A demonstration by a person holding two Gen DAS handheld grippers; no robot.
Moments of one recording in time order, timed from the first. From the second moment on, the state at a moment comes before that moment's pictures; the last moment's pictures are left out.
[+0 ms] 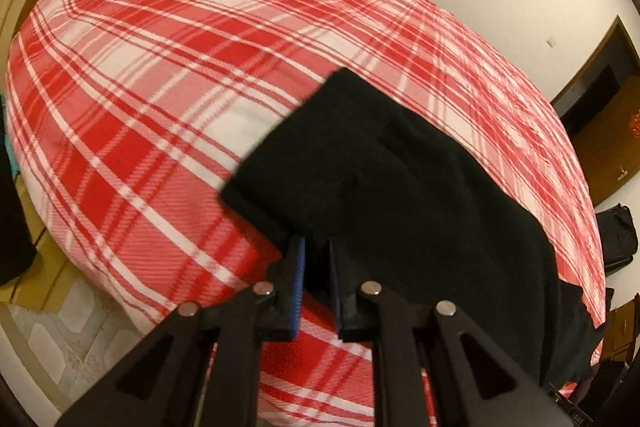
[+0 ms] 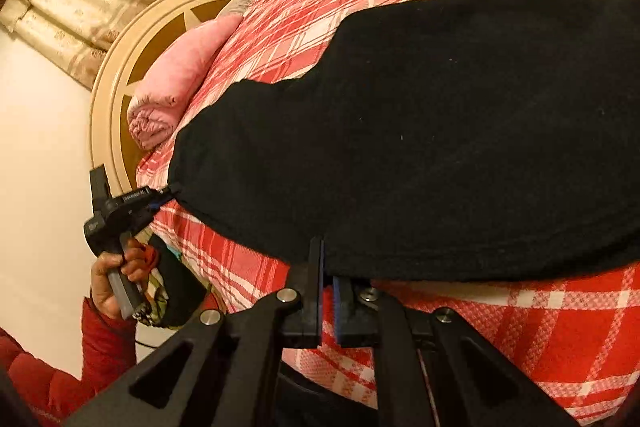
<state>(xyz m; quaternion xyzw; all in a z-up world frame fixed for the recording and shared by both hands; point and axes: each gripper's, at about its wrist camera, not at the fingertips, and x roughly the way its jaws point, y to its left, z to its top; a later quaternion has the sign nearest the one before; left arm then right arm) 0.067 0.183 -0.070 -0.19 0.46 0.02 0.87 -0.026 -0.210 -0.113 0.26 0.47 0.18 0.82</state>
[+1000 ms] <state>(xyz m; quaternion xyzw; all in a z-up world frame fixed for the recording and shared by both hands) 0.126 0.084 -0.089 -0.03 0.40 0.03 0.92 0.131 -0.087 -0.081 0.15 0.44 0.37 0.81</state>
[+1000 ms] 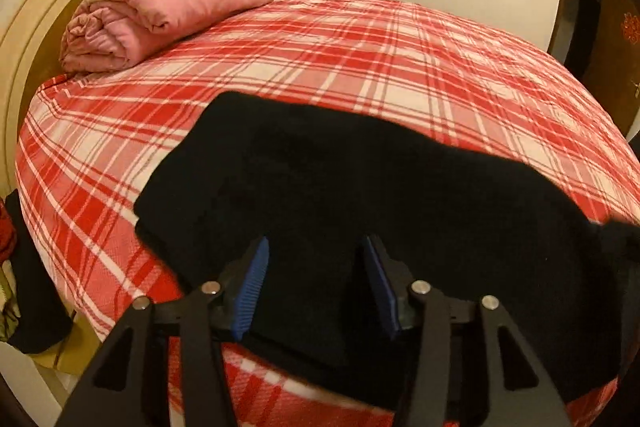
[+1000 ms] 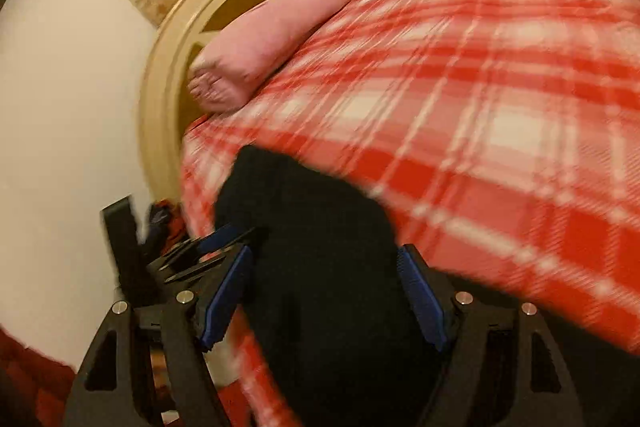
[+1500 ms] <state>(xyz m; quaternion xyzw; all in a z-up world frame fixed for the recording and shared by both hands) 0.126 0.085 -0.092 -0.05 0.41 0.03 0.91 0.122 -0.080 -0.076 0.12 0.46 0.38 0.79</state>
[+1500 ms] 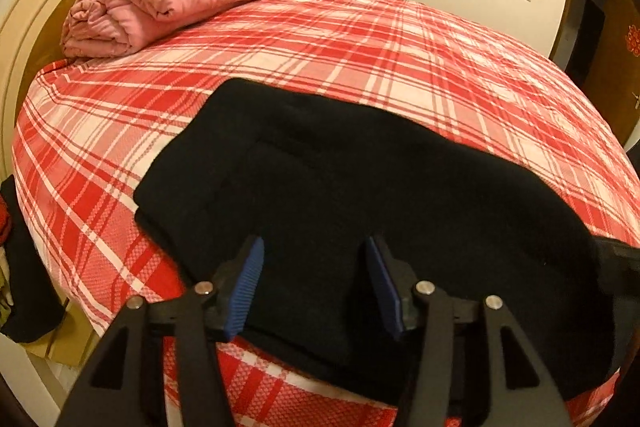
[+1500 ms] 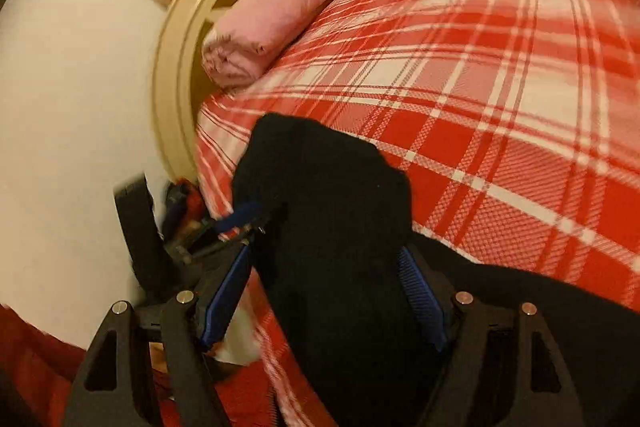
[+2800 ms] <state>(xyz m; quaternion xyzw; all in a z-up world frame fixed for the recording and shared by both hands) 0.122 0.091 -0.092 -0.06 0.41 0.03 0.91 0.147 -0.068 -0.087 0.11 0.46 0.36 0.80</state>
